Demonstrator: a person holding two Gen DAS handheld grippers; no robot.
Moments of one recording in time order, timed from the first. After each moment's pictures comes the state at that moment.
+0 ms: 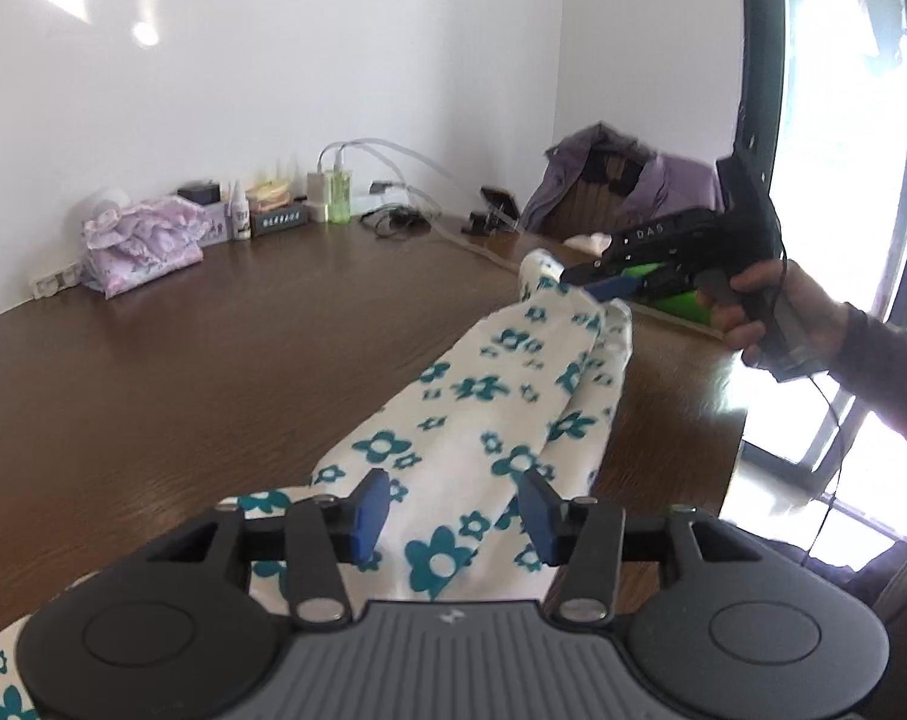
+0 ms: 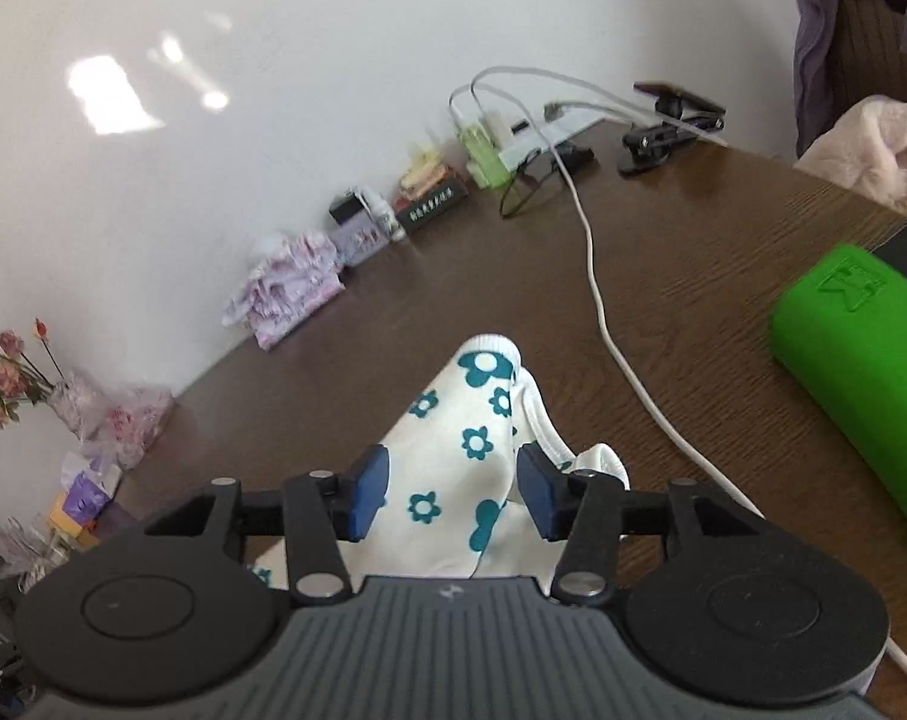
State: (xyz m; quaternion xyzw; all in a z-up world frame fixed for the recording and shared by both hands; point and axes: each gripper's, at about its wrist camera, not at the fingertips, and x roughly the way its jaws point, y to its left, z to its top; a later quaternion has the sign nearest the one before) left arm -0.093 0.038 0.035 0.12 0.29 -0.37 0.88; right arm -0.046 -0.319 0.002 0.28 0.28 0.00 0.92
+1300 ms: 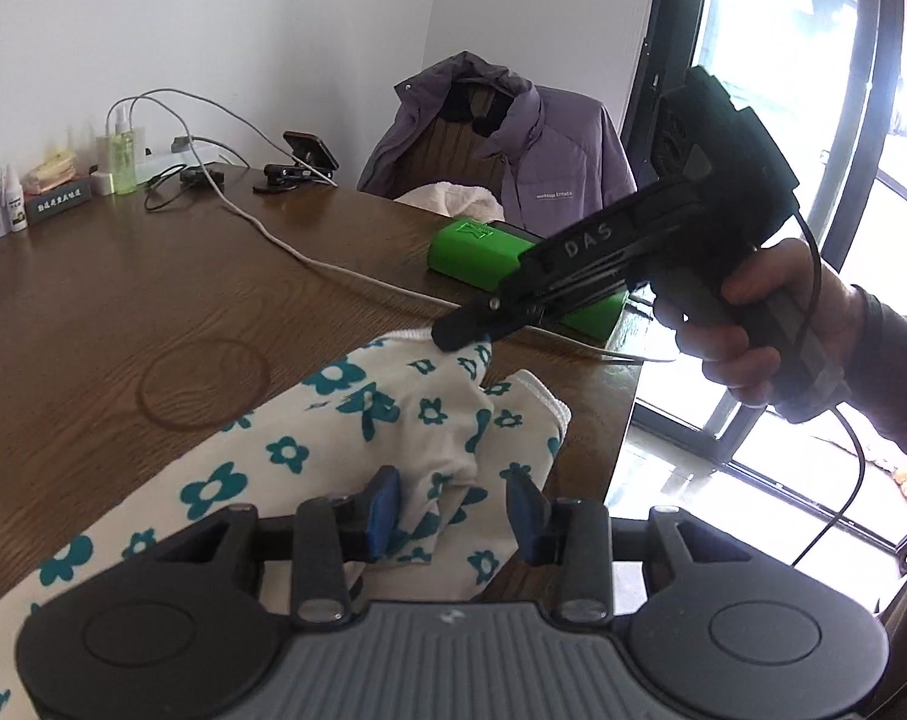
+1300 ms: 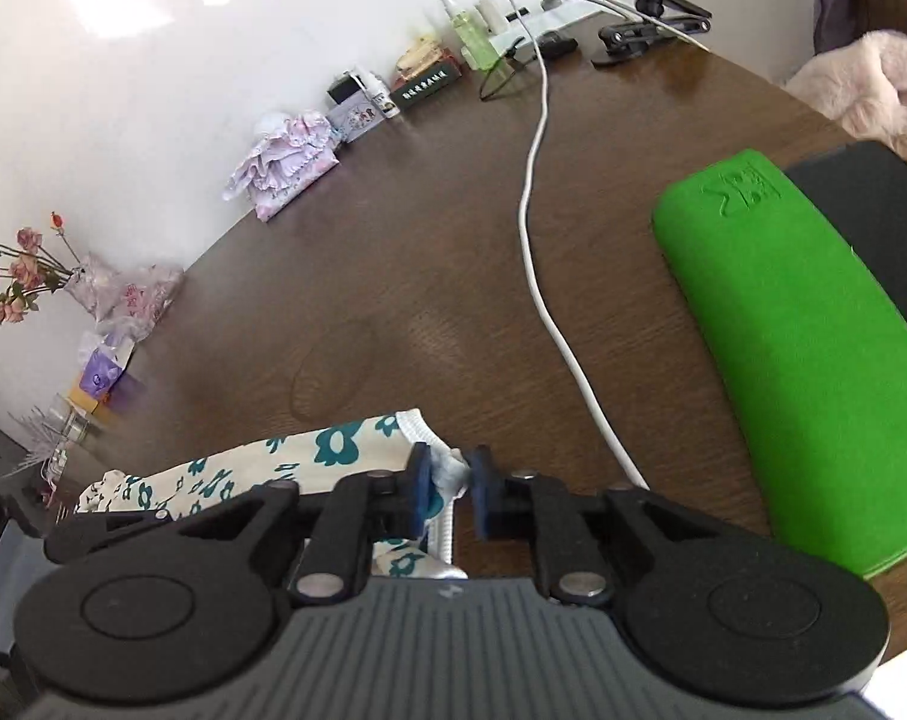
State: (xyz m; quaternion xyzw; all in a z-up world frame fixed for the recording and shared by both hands) left arm -0.086 -0.155 0.020 0.11 0.33 -0.49 0.80; right arm -0.085 -0.382 0.016 0.26 0.38 0.09 0.88
